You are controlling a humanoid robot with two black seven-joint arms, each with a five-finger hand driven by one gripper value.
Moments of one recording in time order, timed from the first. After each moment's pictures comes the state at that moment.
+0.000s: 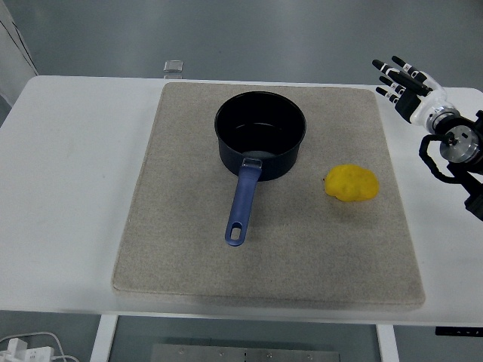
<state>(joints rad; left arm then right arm) -0.02 0.00 -0.08 -0.13 -0.05 -0.11 -0.04 1.03 -0.26 0.43 0.51 0.21 0.00 0.09</state>
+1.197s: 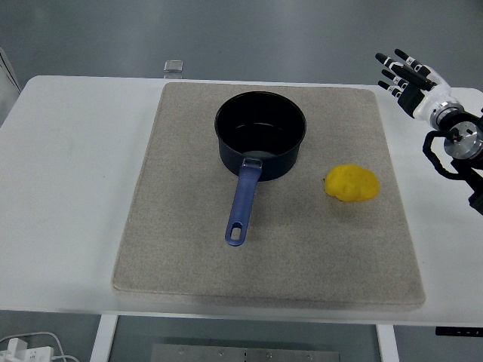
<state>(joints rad) -0.02 0.00 -0.08 -0.13 -0.06 -0.11 -0.04 1.04 -0.28 0.43 0.52 0.21 0.01 0.09</state>
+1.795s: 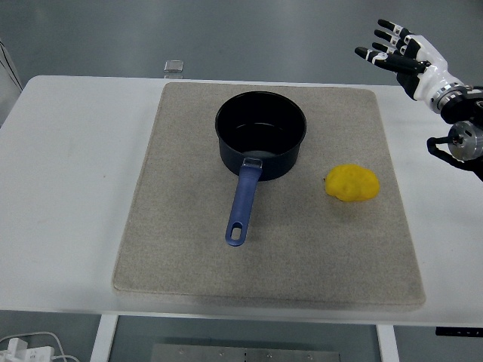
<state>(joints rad) -0.02 0.00 -0.08 -0.13 -0.06 -0.11 -0.04 1.04 -0.45 0.41 0.90 -0.25 -0.09 0.19</state>
